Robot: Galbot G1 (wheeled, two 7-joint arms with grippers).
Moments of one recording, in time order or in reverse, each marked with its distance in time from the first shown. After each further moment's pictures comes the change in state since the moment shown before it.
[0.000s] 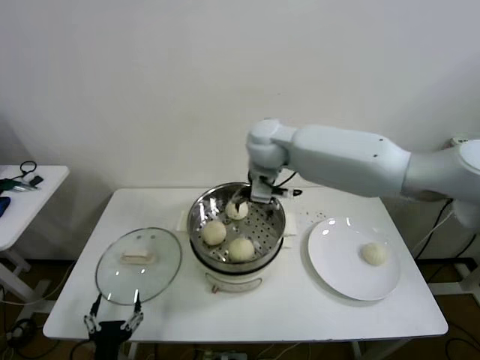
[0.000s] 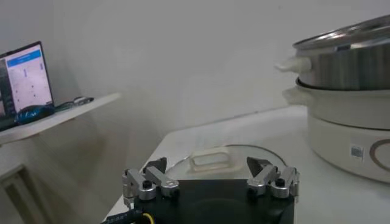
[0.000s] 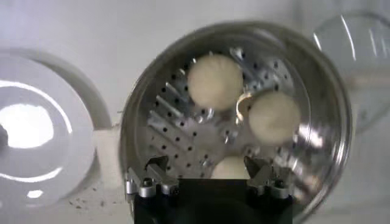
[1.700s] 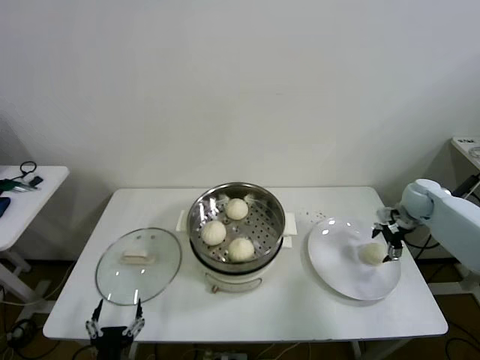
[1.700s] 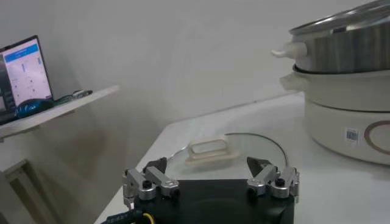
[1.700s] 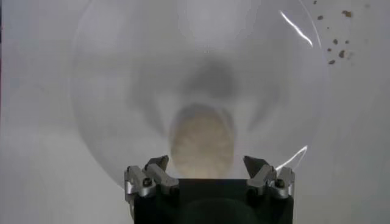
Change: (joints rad) left arm 0.007 -0.022 -0.005 0.023 0.039 0.006 -0.001; right arm -0.627 -0.425 0.487 -0.381 -0.155 -0.284 0.005
